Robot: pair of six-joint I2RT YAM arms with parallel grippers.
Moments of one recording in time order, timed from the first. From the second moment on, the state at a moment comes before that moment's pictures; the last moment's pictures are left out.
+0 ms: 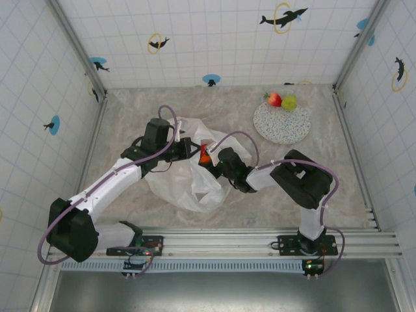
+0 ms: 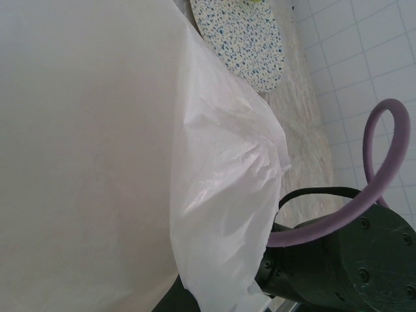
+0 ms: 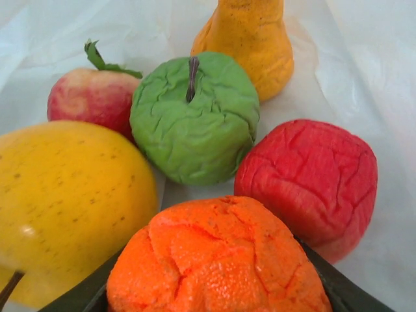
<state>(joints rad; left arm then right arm) -0.50 1.26 0.91 -0.32 0.49 -0.60 0.88 1.91 0.80 0.62 0.00 0.11</state>
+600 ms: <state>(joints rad) -0.50 1.26 0.92 -0.32 0.51 -0.60 0.88 1.87 0.80 0.56 0.02 0.14</state>
